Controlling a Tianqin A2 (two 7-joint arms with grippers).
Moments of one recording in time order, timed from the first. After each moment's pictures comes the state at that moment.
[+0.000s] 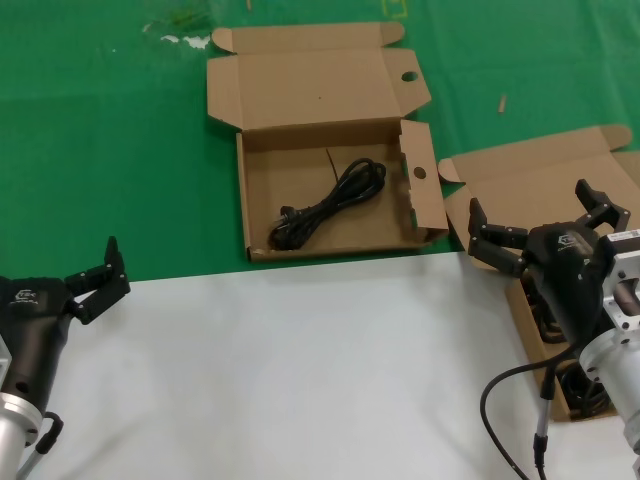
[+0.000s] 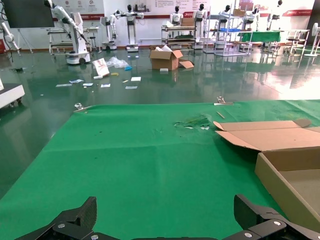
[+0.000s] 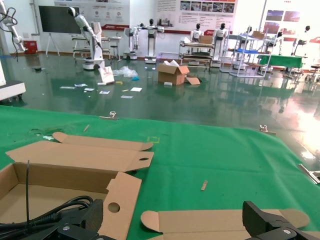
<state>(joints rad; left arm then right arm) 0.00 -0.30 1.60 -1.60 -1.80 0.00 0.00 0.02 0.31 -1.61 1.60 1.78 -0.03 0.02</state>
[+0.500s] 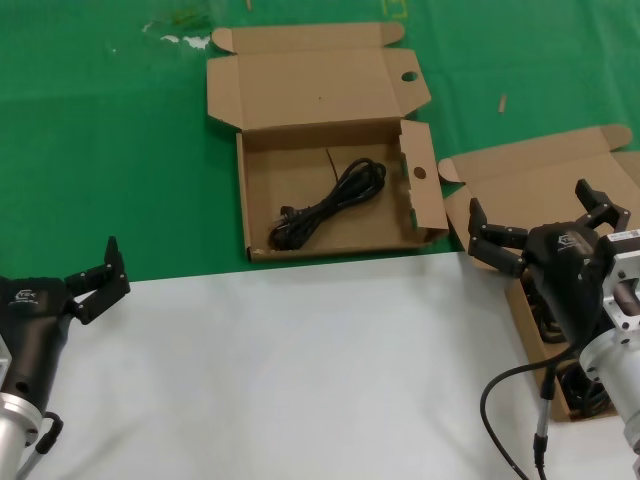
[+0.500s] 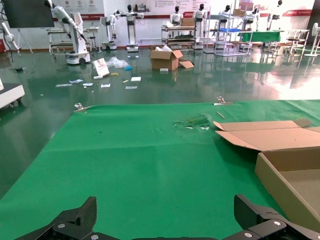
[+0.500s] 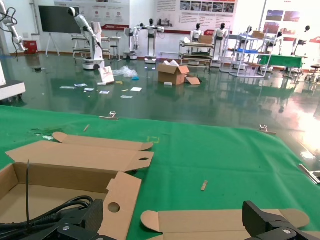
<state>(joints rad) 0.00 -0.30 1.60 -1.60 -1.80 0.00 0.00 0.02 0.31 -1.61 1.60 1.78 -0.03 0.02</state>
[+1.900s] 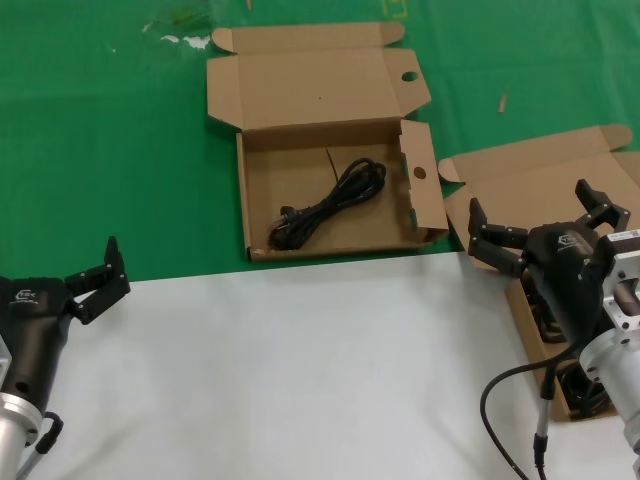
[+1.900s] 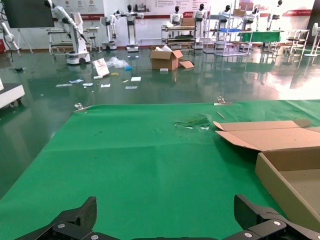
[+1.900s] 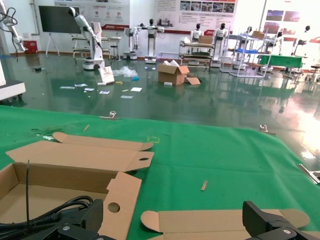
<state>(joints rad) 0.00 -0.30 1.60 -1.60 -1.80 0.00 0.00 0.02 0.31 -1.61 1.60 1.78 -0.03 0.02</state>
